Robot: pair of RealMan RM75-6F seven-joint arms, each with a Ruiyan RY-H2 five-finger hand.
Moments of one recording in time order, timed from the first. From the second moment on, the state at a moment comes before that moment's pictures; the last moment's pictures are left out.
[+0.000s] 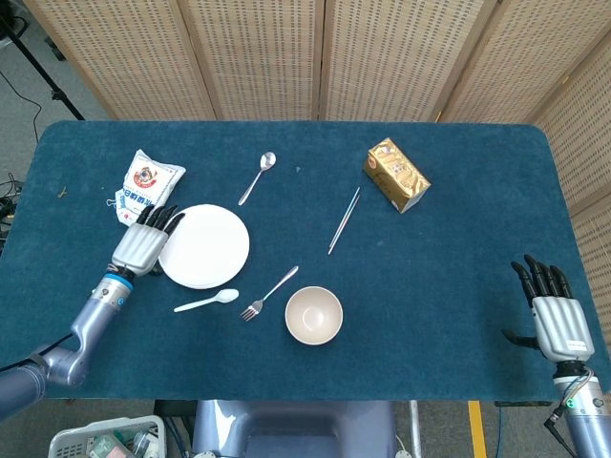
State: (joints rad) left arm -0.67 -1.53 -0.10 -1.05 1.32 0.89 0.16; right arm 0.17 -1.15 0.09 -1.57 -1.39 1.33 -0.05
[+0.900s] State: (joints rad) left arm -0.49 -1.22 -0.04 -1.44 1.41 1.10 -0.10; right arm 0.17 -1.14 0.08 -1.59 -1.43 1.35 -0.04
